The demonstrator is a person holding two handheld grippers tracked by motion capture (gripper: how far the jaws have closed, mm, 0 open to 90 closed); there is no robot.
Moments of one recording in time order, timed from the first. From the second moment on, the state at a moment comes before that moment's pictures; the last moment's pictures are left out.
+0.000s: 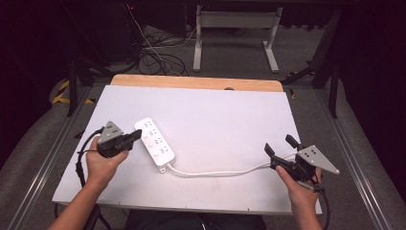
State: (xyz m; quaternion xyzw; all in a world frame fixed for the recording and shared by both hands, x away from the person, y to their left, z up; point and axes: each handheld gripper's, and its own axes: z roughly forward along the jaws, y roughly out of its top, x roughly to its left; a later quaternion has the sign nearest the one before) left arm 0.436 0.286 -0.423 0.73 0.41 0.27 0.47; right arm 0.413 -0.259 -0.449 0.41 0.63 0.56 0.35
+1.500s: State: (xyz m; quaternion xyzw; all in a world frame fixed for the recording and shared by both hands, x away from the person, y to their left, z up) left arm 0.419 0.329 -0.420 0.54 0.52 0.44 0.50; right arm 0.415 -0.258 -0.449 0.41 0.63 0.56 0.35
